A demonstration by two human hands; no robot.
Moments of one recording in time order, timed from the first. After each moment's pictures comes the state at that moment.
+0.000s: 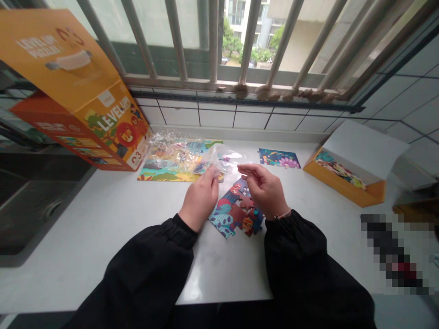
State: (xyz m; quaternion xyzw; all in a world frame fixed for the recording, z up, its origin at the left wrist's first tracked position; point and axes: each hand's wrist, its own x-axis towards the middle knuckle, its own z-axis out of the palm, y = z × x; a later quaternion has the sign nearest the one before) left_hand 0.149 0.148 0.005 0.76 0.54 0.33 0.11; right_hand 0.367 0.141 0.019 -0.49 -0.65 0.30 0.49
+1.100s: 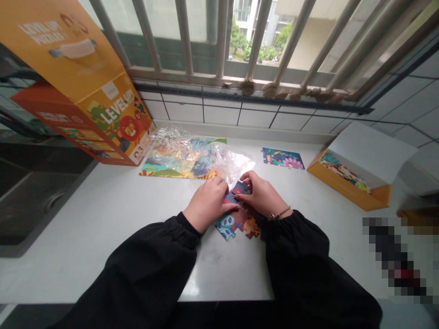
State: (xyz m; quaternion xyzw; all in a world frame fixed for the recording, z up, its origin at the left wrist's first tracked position) left_hand 0.152 0.140 0.004 0.85 0.47 0.20 0.14; right_hand 0.376 0.147 0.001 -0.58 -0.72 0.28 0.24
